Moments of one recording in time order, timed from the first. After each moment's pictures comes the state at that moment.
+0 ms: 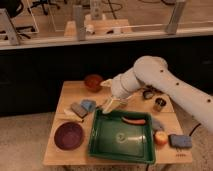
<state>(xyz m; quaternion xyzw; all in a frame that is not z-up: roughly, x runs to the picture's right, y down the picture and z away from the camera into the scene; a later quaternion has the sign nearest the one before) -0.004 0.045 0.646 -0.24 -0.32 0.03 0.92</state>
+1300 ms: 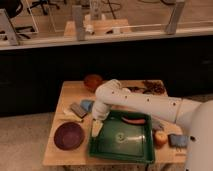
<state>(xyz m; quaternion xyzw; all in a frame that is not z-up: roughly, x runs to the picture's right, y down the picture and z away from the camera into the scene) -0.062 0.188 0.776 -0.39 -0.17 0.03 0.91</state>
